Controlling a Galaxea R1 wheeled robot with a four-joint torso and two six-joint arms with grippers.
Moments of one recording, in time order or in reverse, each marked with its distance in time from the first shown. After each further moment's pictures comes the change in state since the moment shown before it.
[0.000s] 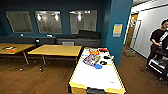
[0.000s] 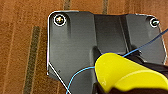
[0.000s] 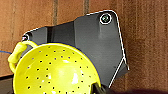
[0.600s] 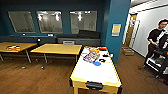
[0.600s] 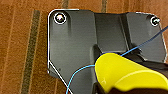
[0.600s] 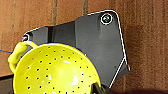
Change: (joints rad) left arm 0.005 0.000 0.000 0.000 0.000 0.000; right arm 0.000 0.005 -0.001 -0.004 0.000 0.000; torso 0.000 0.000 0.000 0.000
